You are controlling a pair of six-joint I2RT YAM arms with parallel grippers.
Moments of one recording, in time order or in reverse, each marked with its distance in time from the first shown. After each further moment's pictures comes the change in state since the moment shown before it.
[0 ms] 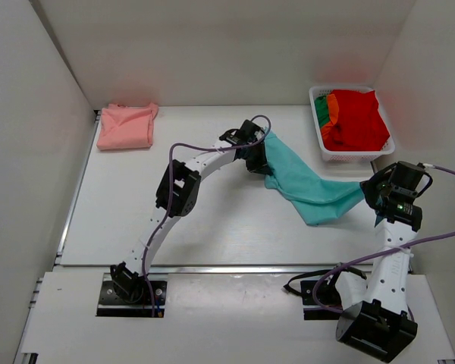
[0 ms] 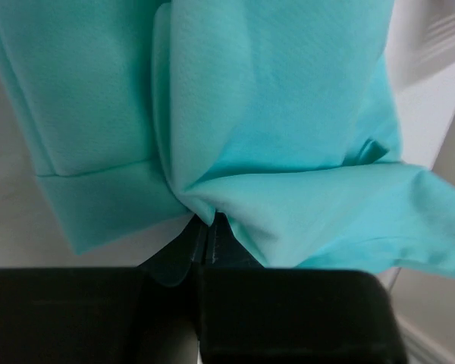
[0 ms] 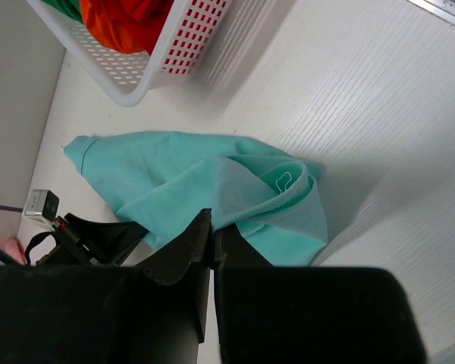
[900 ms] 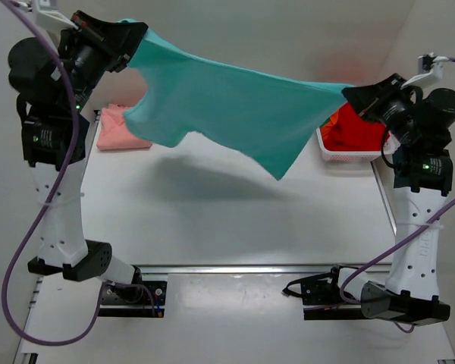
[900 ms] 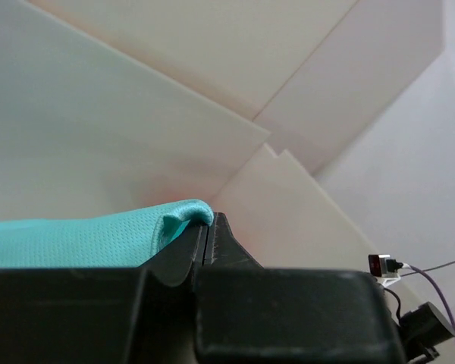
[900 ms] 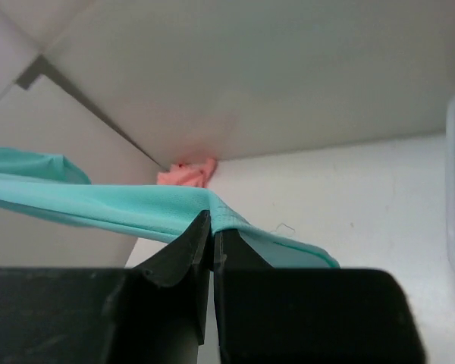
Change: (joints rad) left arm 0.478 -1.078 0.103 0.028 -0.143 -0.024; right arm 0.256 0.272 0.695 0.210 -0.466 -0.154
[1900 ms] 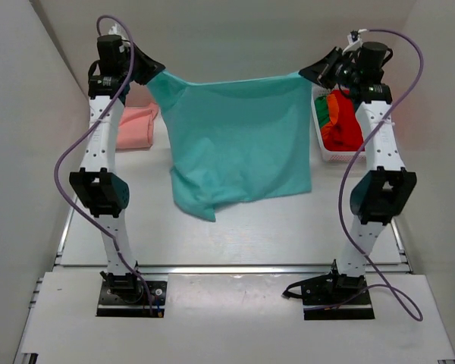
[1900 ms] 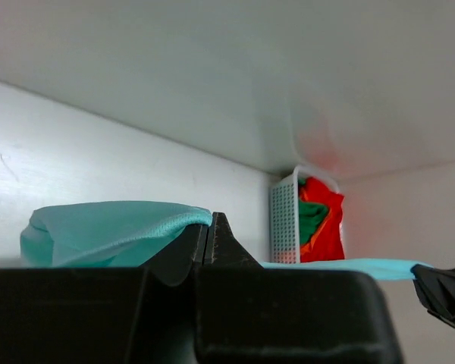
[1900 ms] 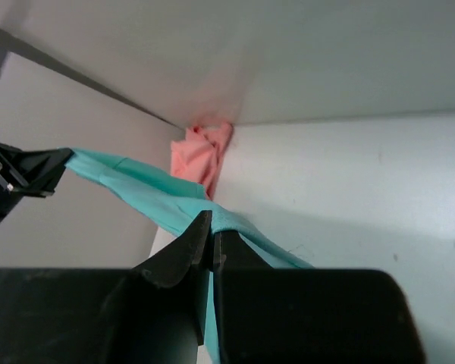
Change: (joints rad) left arm 0.143 0.565 0.028 -0.061 0.042 0.022; right arm 0.104 0.793 0.479 0.095 -0.164 0.091
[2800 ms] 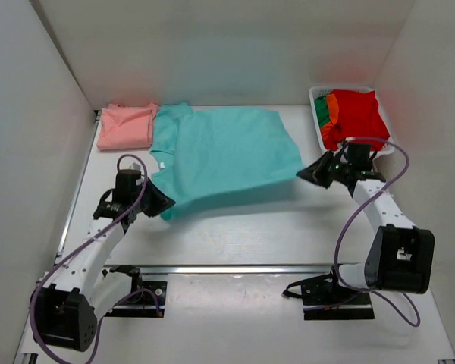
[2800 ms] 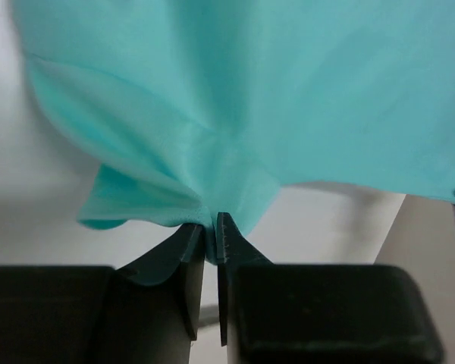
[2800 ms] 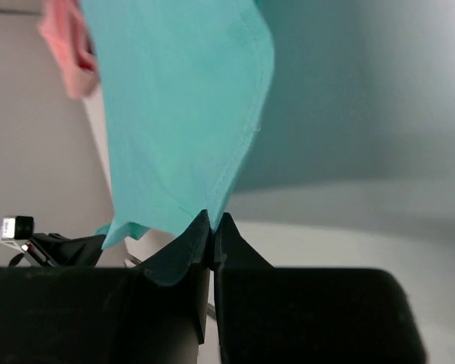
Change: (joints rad) left arm -0.126 -1.086 -1.662 0.148 -0.089 -0.095; right arm -0.042 -0.544 -1.075 0.049 0.047 0.030
